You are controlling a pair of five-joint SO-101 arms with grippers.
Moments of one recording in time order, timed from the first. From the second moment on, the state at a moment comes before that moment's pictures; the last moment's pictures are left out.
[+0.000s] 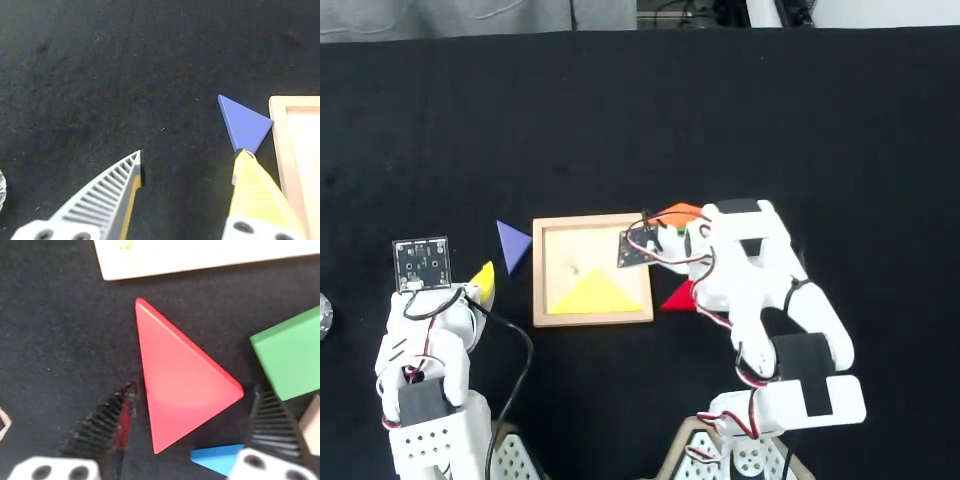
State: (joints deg) left arm -19.7 -104.0 96.1 52.0 -10.2; right arm -5.6 -0.7 38.8 66.9 81.6
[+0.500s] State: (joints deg) left arm -19.7 -104.0 96.1 52.0 -10.2; right arm -5.6 -0.7 40.7 63.6 81.6
